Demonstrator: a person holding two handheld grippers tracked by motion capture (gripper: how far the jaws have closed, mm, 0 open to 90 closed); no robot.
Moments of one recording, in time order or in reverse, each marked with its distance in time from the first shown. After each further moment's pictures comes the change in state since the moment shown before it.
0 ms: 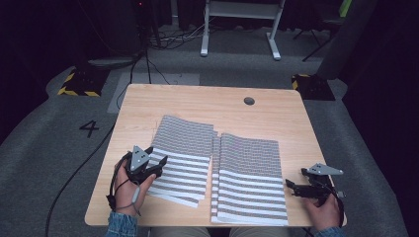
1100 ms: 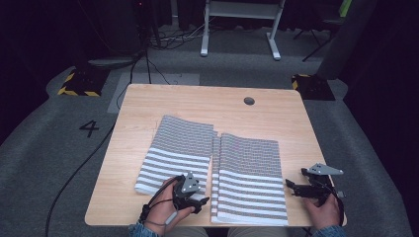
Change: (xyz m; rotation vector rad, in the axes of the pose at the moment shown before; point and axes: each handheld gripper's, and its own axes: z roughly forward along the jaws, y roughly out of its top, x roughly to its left) left arm -0.112 -0.015 0.041 0.299 -0.412 0.208; right arm 0.000 0.000 0.000 -0.001 0.002 0.002
